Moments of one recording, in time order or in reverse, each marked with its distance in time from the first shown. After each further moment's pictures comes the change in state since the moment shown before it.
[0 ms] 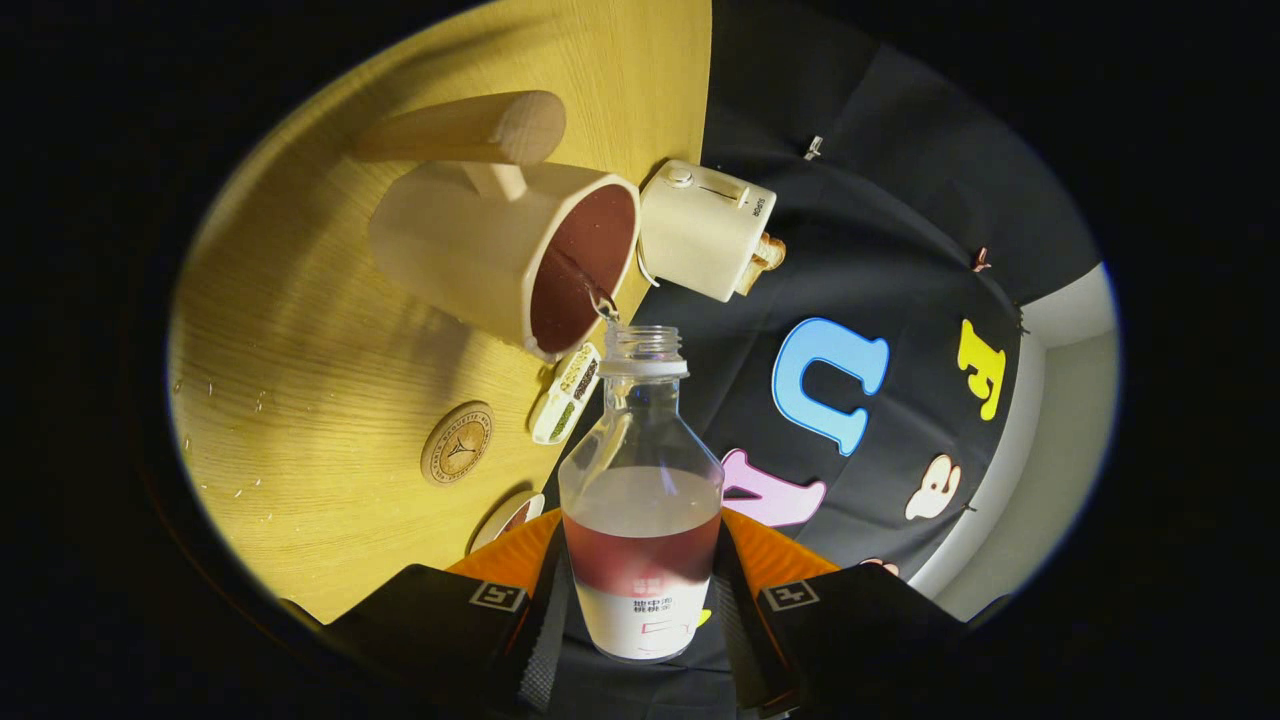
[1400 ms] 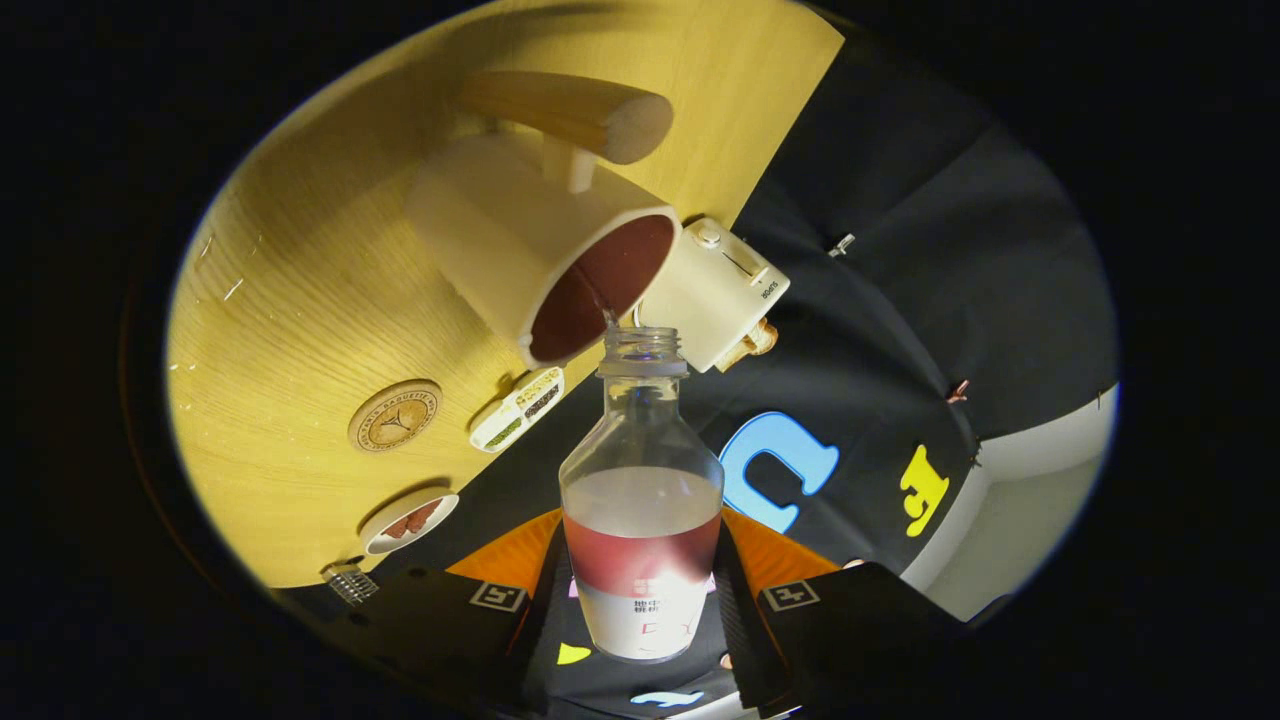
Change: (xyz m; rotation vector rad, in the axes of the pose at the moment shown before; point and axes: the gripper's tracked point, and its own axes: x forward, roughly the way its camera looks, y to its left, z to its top) arm 0.007 -0.030 0.027 -0.356 -0.188 -0.109
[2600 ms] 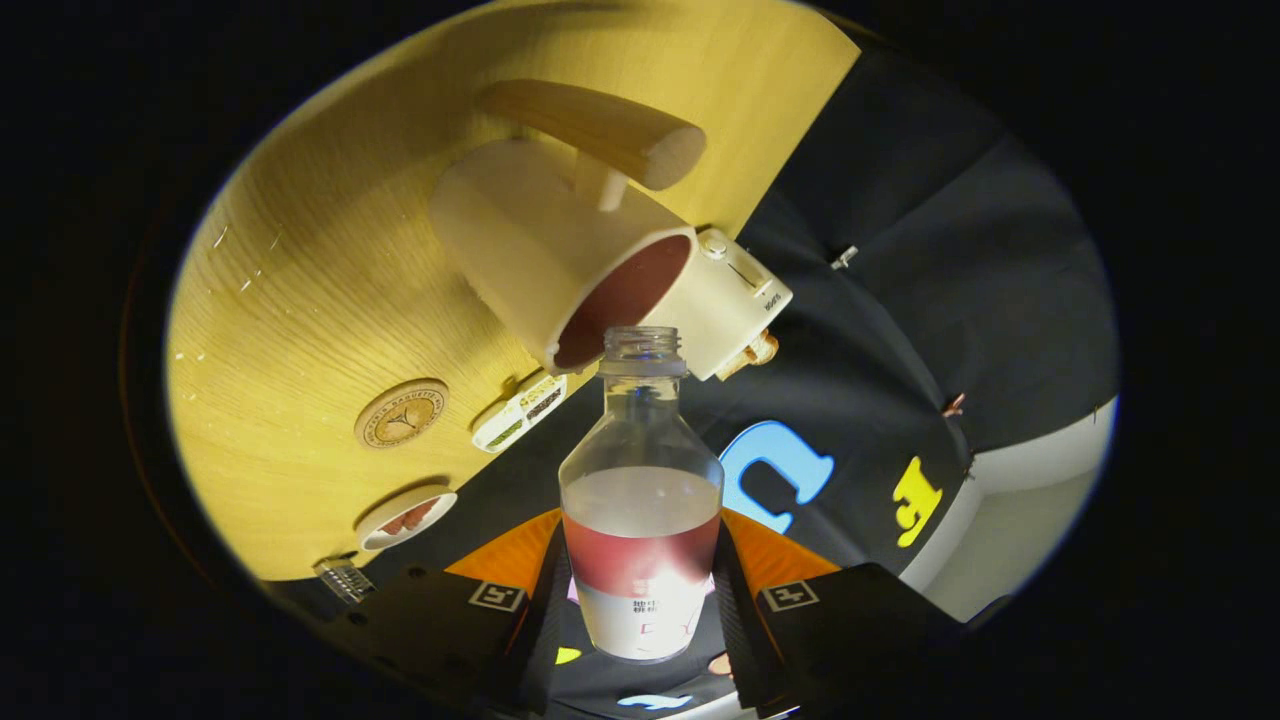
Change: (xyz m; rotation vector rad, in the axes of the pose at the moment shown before) arm -0.002 0.008 -0.006 0.104 0.026 0.028
